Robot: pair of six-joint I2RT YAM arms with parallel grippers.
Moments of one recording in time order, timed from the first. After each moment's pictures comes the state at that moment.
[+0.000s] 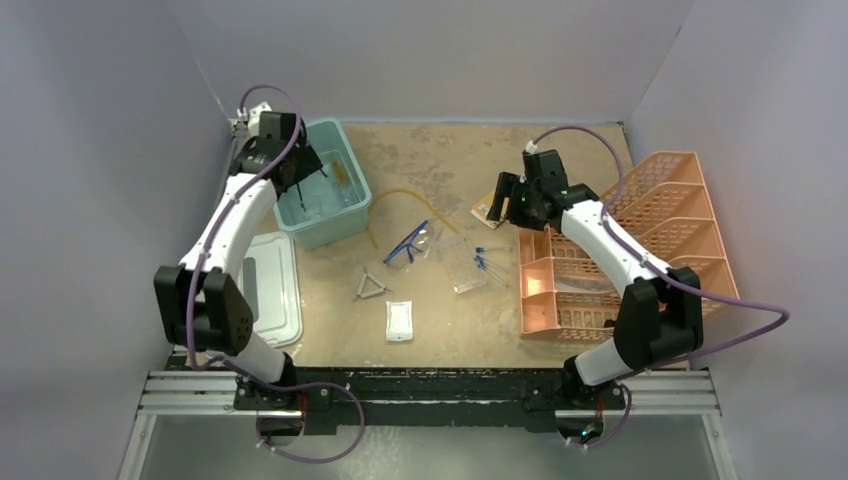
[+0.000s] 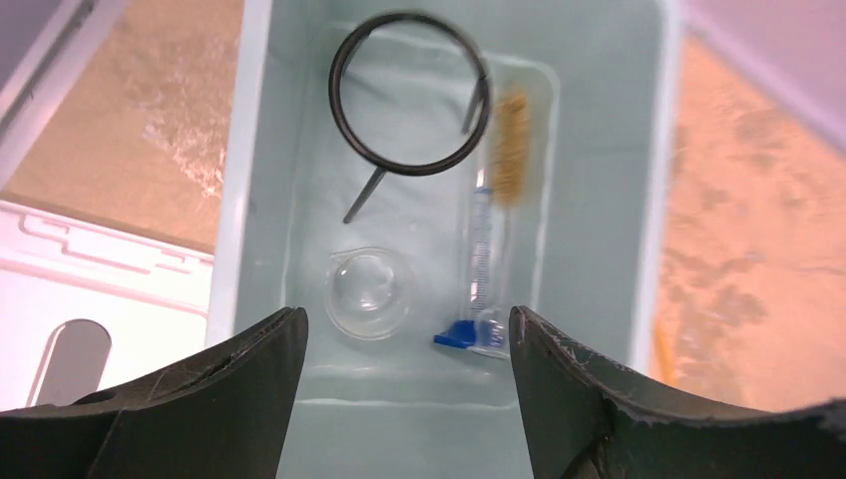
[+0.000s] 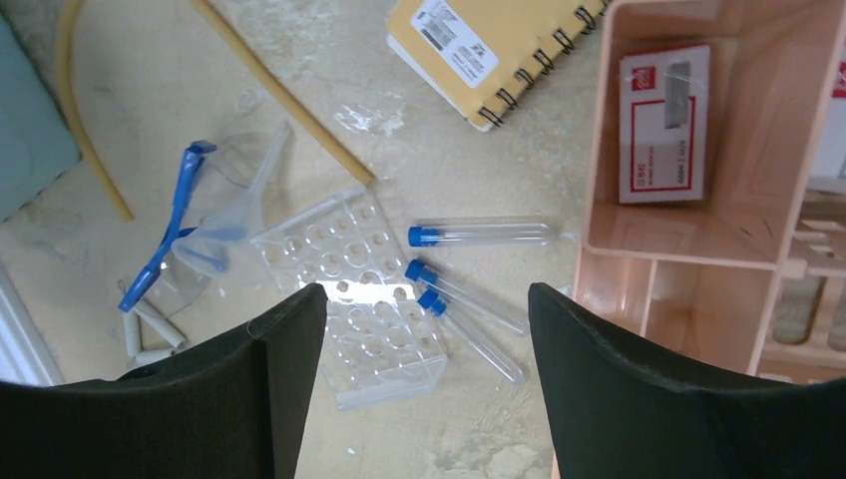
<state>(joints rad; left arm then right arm) -0.11 1.60 1.42 -0.61 -0.35 -0.59 0.29 1.50 1.16 -0.58 0.00 0.49</state>
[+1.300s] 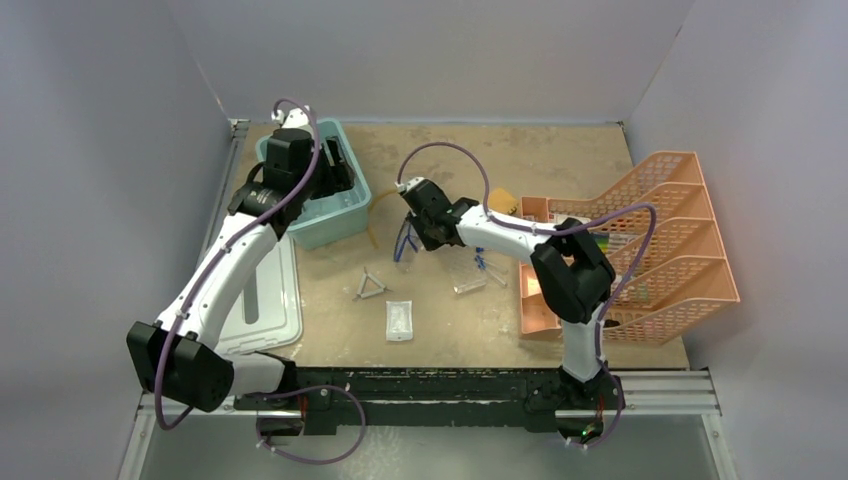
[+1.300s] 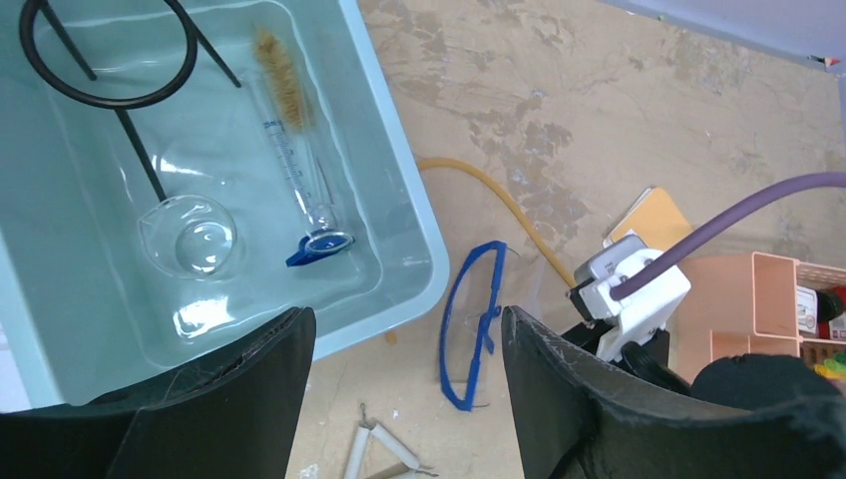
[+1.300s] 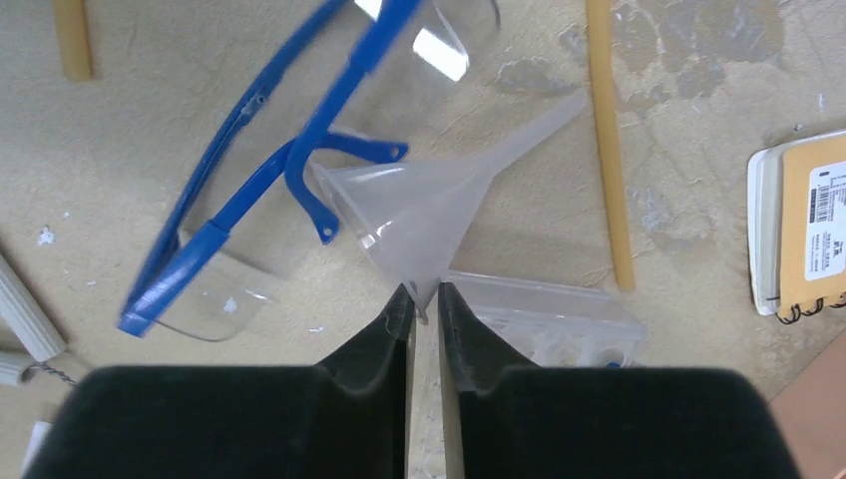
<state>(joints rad) -0.30 1.30 1.28 -0.51 -0.10 -0.46 0.77 1.95 1.42 -0.47 0.23 0.15</state>
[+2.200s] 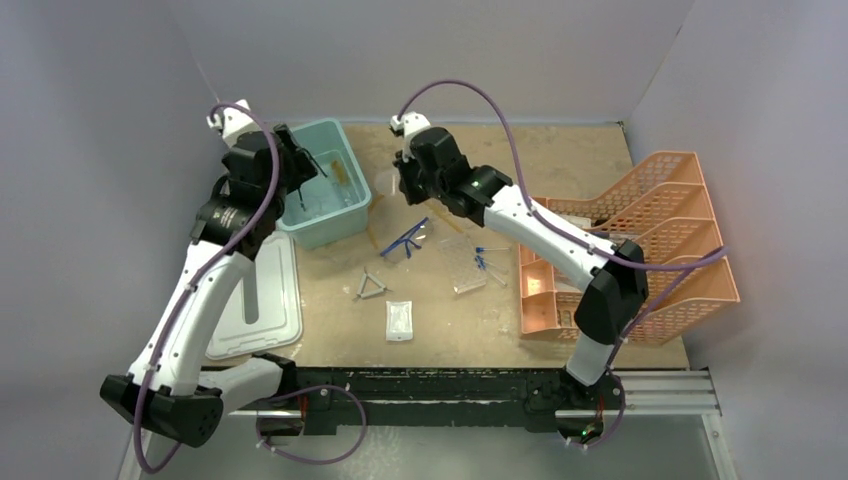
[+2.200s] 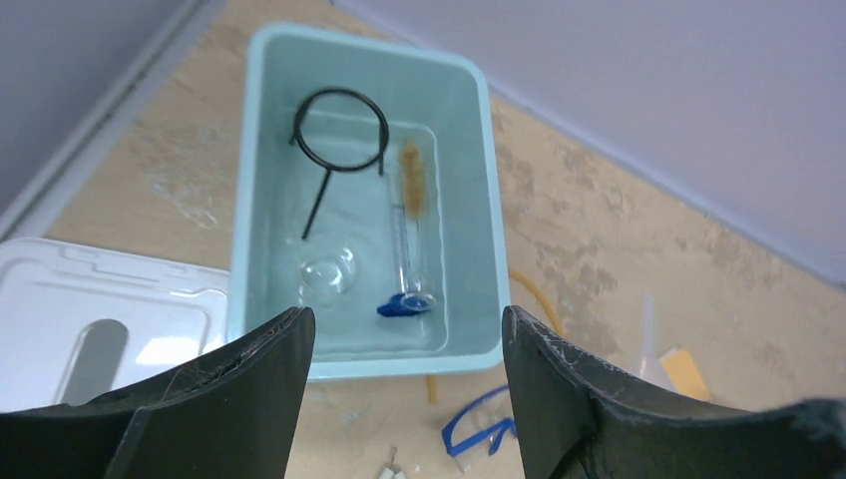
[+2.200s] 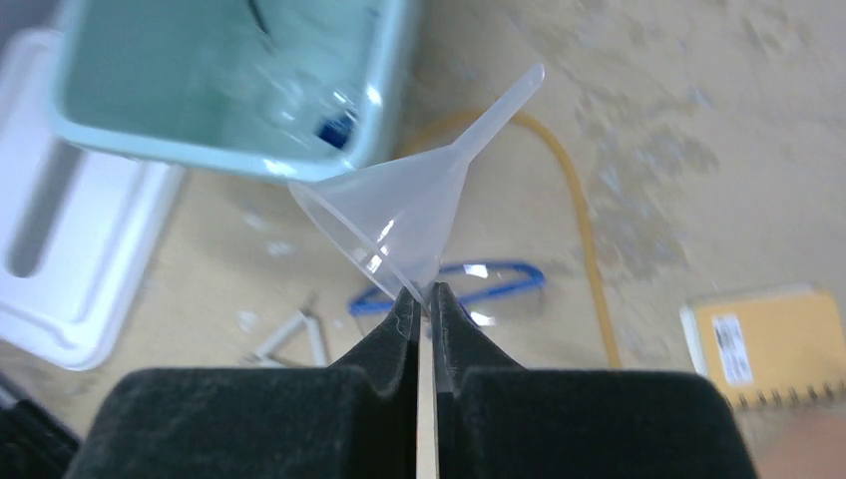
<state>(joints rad) -0.30 1.15 1.33 -0.62 -0.45 -0.57 0.80 1.73 1.62 -0.49 0.18 0.20</state>
